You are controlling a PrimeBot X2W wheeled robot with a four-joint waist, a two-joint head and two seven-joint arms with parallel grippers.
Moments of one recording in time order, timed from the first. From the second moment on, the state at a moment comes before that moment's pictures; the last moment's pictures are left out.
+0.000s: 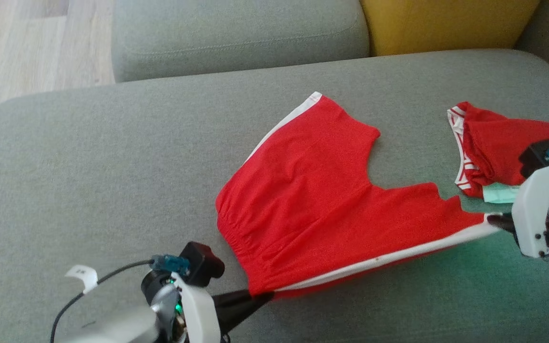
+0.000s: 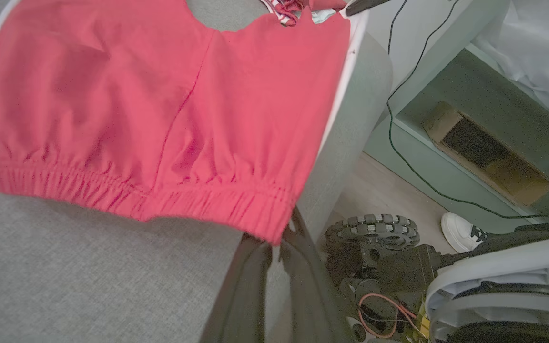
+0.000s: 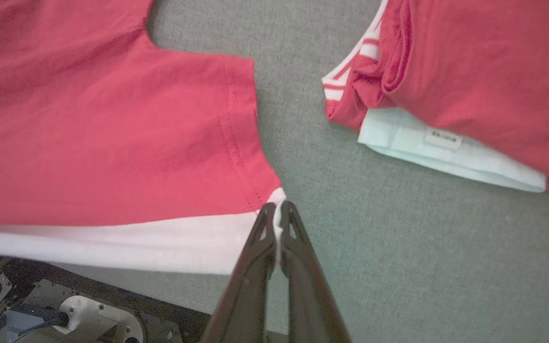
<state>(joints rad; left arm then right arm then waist) -0.49 0.58 -1.31 0.10 -0.99 -0.13 0.01 -0.54 -0.78 0.79 0.45 0.98 0.13 0.77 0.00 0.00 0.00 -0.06</state>
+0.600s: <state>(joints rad) -0.61 0.48 -1.20 0.17 -1.03 -0.12 -0.10 -0.79 -0.67 0.61 0.53 0.80 0.13 0.74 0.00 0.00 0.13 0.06</state>
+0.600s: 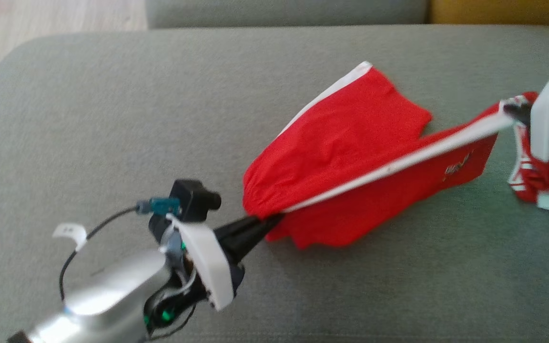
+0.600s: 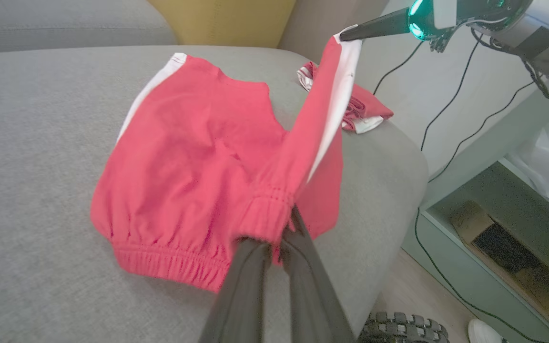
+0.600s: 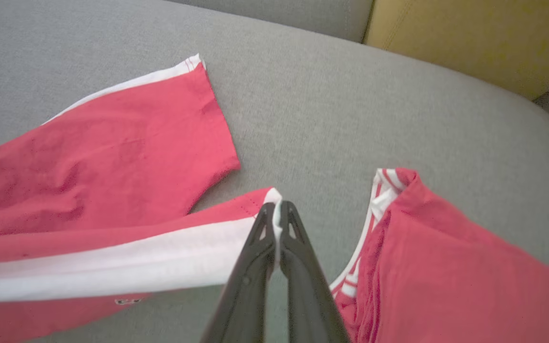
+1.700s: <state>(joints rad) -0.89 0.32 -1.30 0.37 -1.03 -0.12 -0.17 -1.12 -0.63 0.77 0.74 0.67 0.13 0.53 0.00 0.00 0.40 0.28</state>
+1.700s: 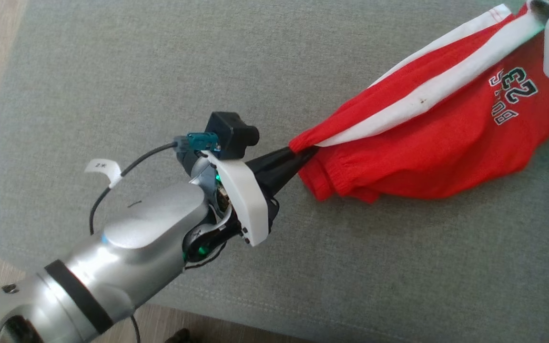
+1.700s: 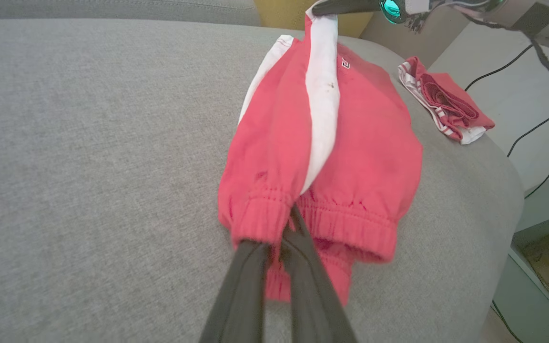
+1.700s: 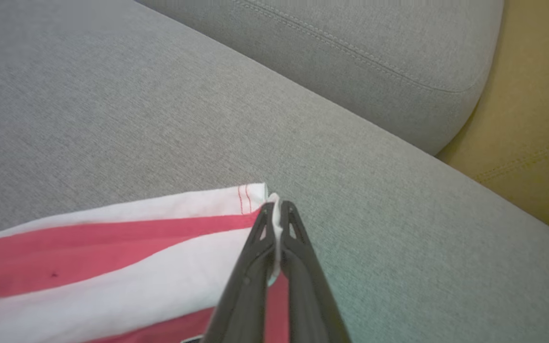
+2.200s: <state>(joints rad) -0.89 0.31 -1.31 0.43 -1.03 -0.12 -0.19 -1.14 -0.59 0.81 0.88 0.68 0.13 0.39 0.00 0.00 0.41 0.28</state>
